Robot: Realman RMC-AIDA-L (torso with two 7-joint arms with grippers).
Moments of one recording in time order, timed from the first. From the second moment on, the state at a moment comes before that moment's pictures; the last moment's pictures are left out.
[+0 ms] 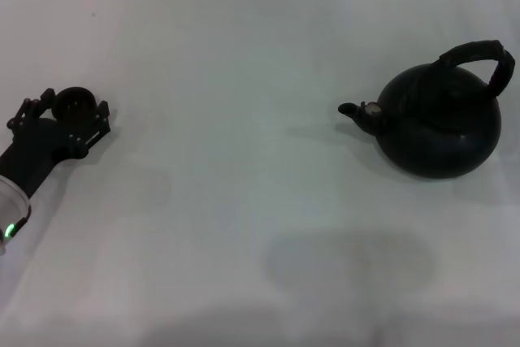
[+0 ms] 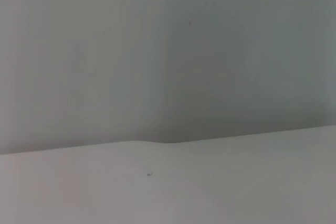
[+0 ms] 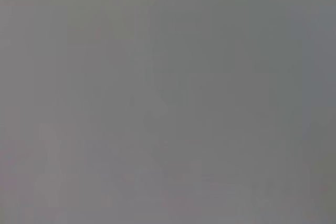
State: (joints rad) left arm -0.34 -2.08 -0.73 -0.08 -0.62 -1.05 2.82; right arm 0.31 2.02 -0.63 -0.03 2.33 1.25 -2.80
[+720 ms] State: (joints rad) left arm -0.34 -2.08 -0.73 -0.08 -0.63 -1.05 2.82; right arm 0.31 2.02 -0.62 -0.04 2.33 1.25 -2.81
